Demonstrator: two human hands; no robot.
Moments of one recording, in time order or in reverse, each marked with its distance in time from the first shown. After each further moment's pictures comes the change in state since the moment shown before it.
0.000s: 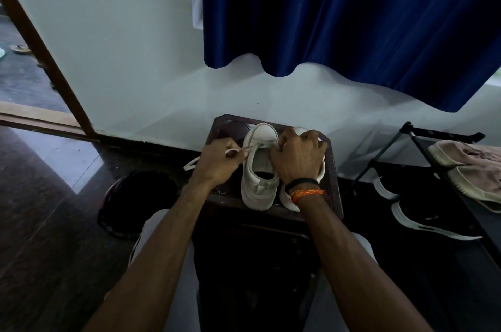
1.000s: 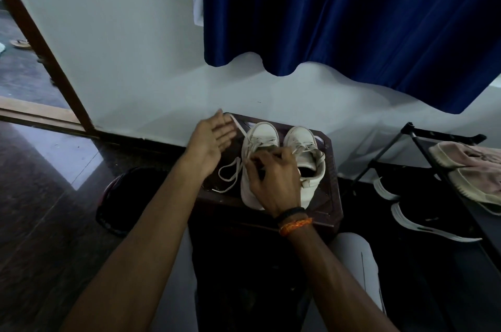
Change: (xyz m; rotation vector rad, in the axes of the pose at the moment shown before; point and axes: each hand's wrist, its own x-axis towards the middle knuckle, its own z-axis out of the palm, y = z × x) left_hand 0.032 0.015 -0.015 -1.037 -0.031 -0.493; right_hand -0.056 -0.013 0.010 0.349 0.145 -0.336
